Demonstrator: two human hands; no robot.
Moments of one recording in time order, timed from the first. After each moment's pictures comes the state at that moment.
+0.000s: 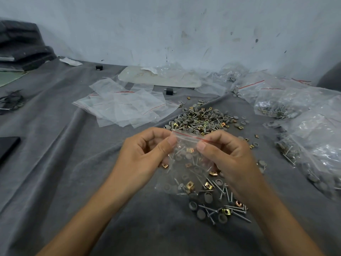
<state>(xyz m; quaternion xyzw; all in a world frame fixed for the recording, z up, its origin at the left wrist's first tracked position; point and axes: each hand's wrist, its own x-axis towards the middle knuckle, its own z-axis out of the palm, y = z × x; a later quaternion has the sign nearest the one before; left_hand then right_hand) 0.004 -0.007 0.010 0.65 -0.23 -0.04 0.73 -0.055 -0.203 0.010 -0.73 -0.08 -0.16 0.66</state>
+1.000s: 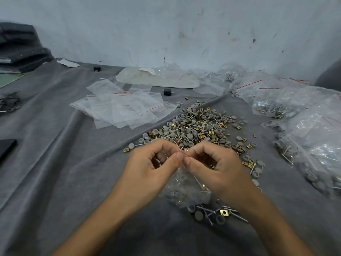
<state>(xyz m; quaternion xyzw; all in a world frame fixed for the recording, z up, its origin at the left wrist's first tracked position) -0.006 -0.012 -0.005 0.72 -0.31 0.03 0.62 -0.064 -0.194 0.009 -0.83 -0.12 -0.15 0.53</state>
